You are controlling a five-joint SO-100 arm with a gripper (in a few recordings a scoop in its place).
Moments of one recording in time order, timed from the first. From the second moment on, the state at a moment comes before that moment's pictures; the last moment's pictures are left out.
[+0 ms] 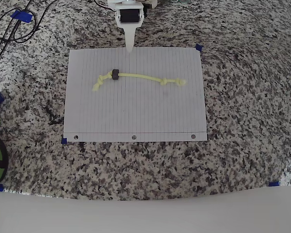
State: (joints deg) arm 0.5 195.2 180.3 62.1 -83.2
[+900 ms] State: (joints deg) arm 0.3 194.9 180.7 63.2 -85.3
